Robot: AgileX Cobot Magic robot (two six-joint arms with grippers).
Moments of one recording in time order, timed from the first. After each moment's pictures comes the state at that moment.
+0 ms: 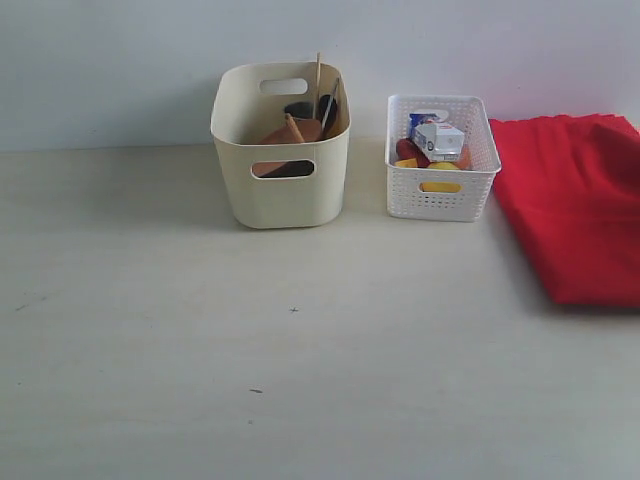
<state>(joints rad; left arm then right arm) 0.10 0.01 0.00 -0.50 0.28 0.60 -0.61 2.55 -2.06 0.66 0.91 -0.28</state>
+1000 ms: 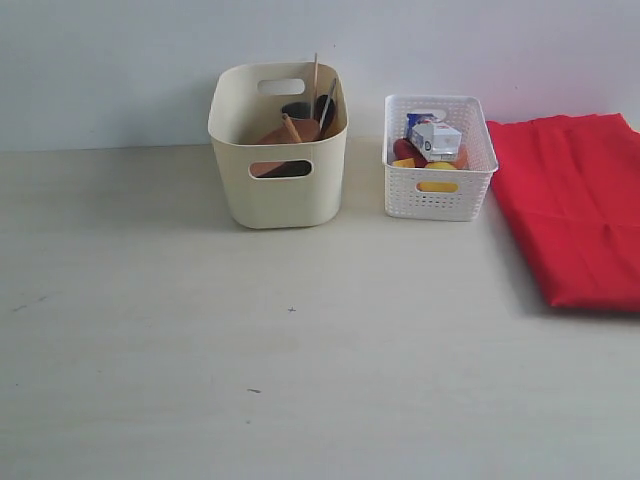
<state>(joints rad) 0.10 0.01 0.00 -0.50 0.29 0.60 -0.40 1.68 -1.89 0.16 1.06 -0.10</state>
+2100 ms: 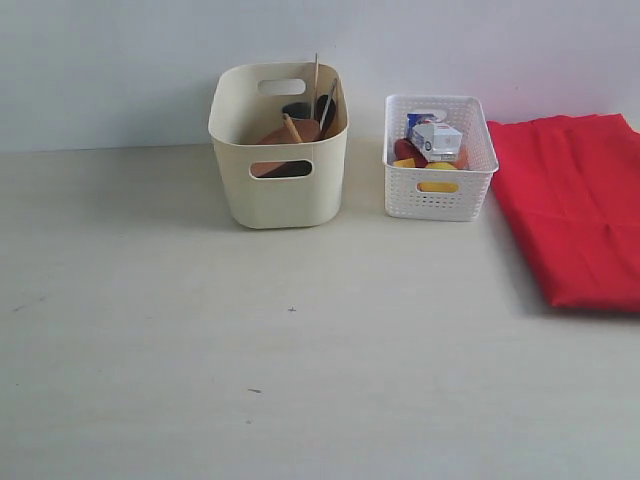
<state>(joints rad) -0.06 0.01 0.00 -0.45 0.36 0.60 -0.20 0.49 -0.60 0.49 0.52 -0.61</state>
